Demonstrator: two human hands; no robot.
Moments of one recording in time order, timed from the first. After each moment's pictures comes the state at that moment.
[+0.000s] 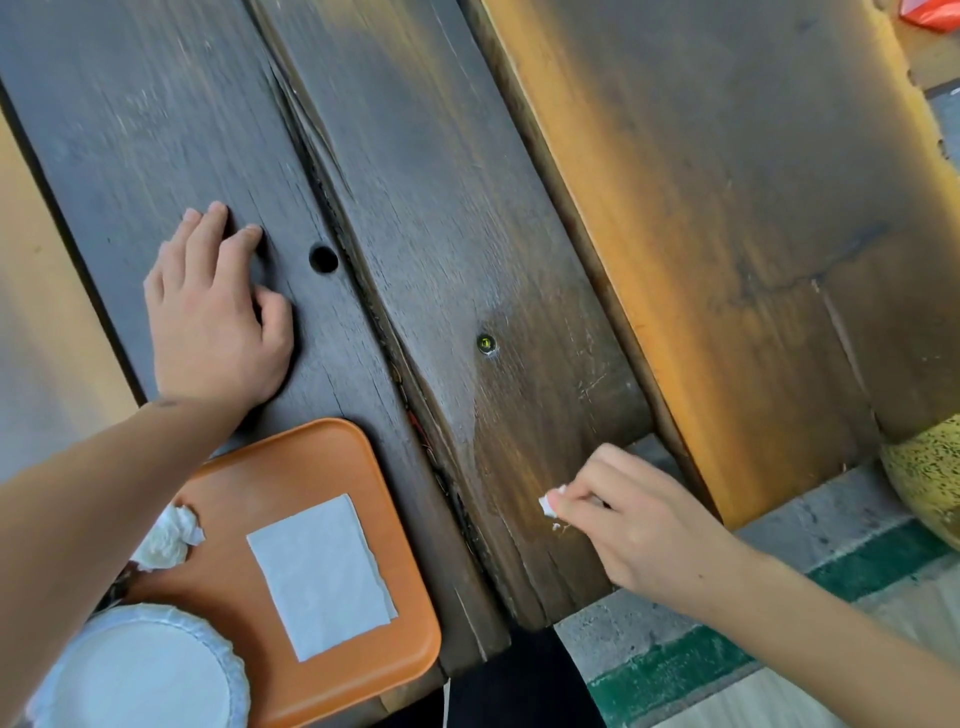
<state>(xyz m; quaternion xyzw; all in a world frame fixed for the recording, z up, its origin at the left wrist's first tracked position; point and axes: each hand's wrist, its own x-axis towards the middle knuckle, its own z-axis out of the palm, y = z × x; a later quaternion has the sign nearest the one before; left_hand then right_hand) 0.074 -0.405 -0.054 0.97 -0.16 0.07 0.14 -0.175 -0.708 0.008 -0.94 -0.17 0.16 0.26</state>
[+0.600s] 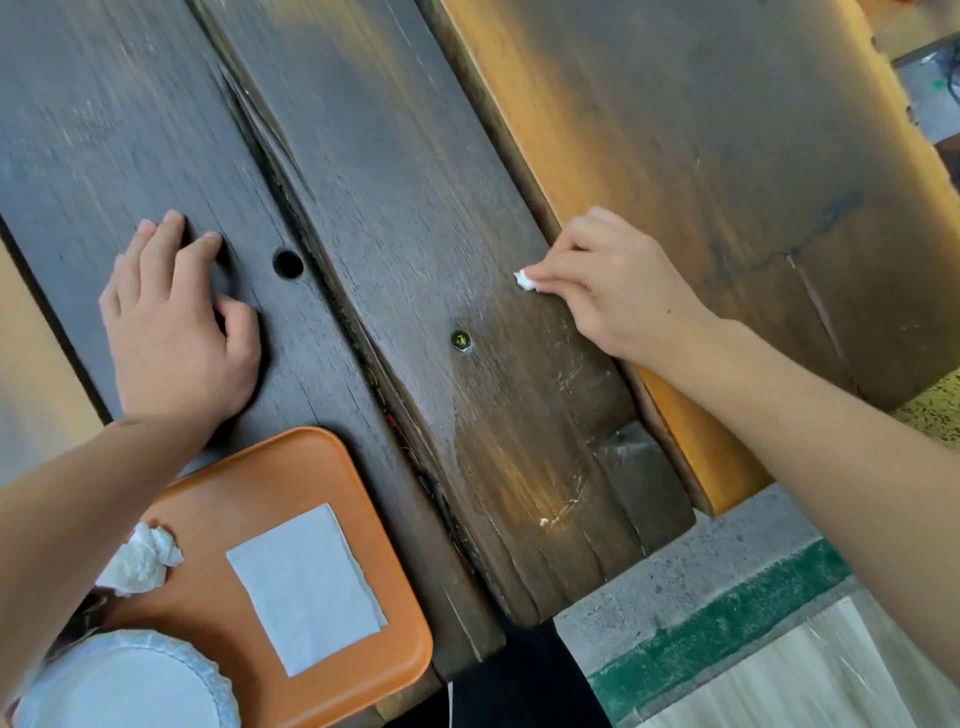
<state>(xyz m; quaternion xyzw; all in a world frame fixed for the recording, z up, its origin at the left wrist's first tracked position) 0.077 -0.399 -0.065 0.97 -0.17 0.08 0.15 -0.034 -0.761 -0.002 -0.97 -0.07 0.00 0.25</state>
